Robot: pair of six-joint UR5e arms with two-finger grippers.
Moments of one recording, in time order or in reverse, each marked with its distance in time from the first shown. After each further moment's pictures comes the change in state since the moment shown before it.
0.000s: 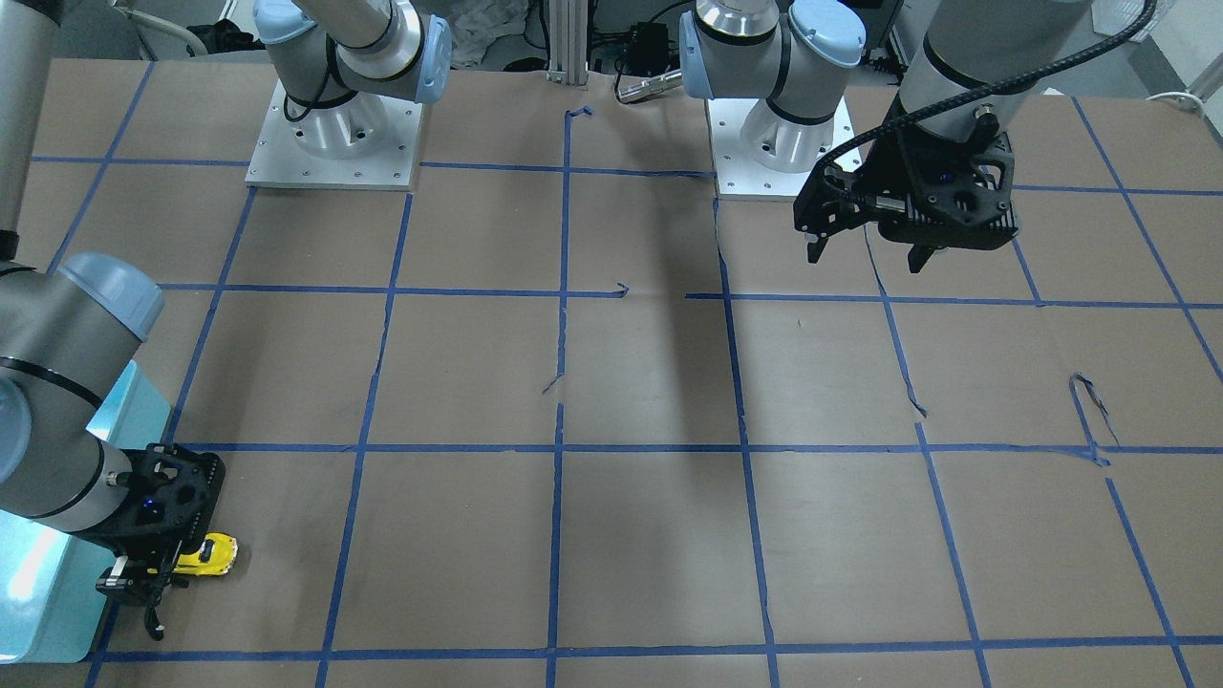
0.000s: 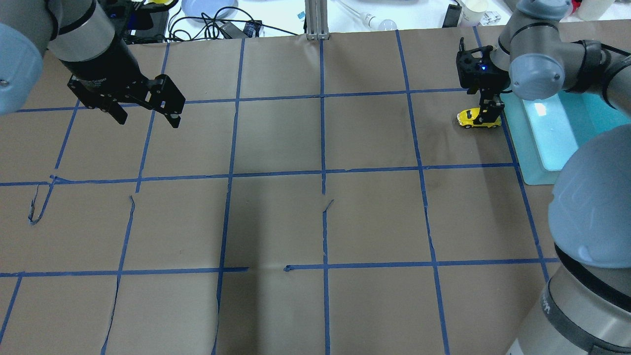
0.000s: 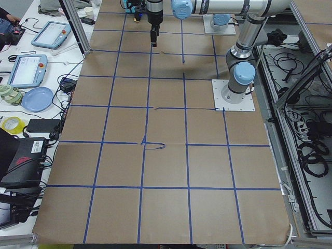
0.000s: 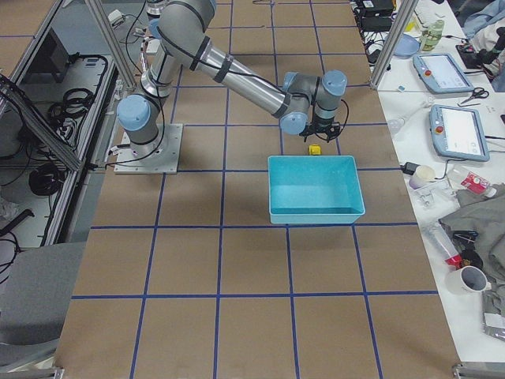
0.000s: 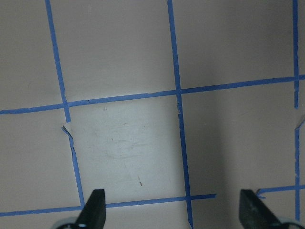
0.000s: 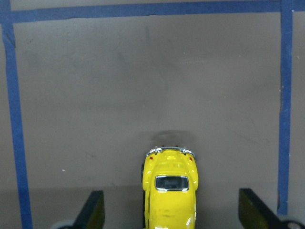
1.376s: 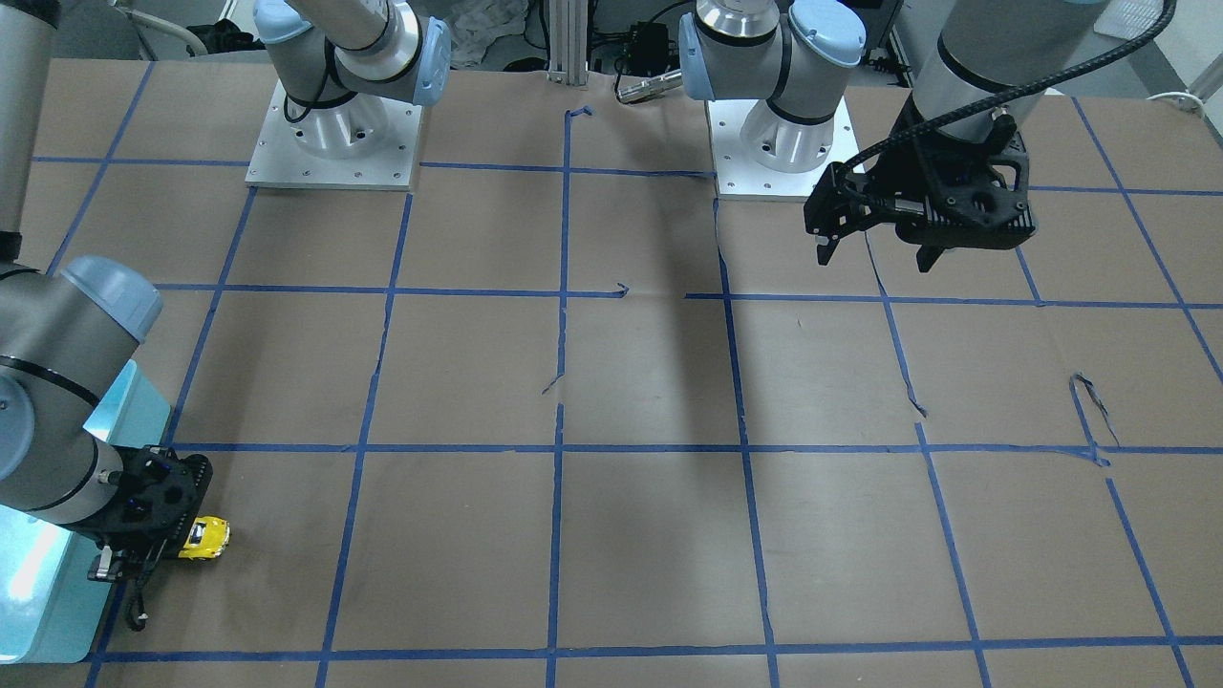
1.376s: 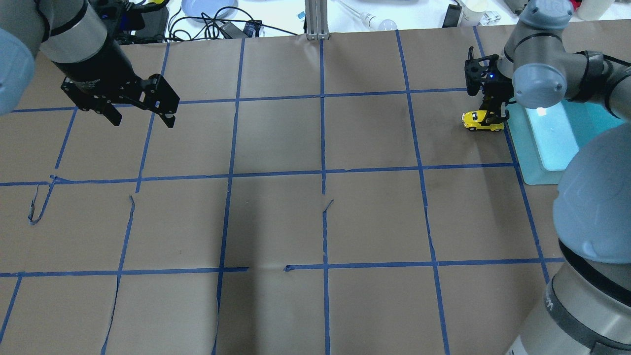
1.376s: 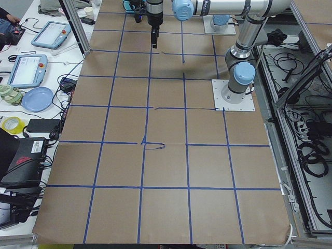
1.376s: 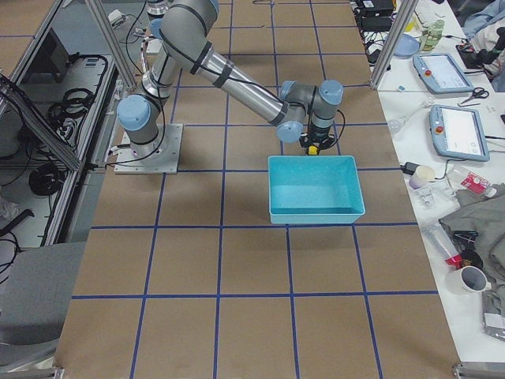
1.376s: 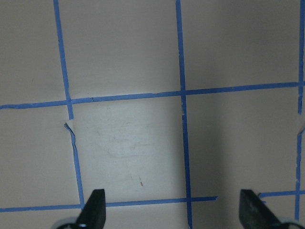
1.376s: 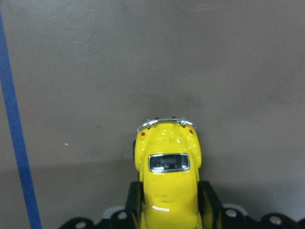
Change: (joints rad) left arm 0.020 0.007 -0.010 0.005 -0.002 -0.015; right arm -0.014 -0.018 0.032 -0.009 -0.089 0.088
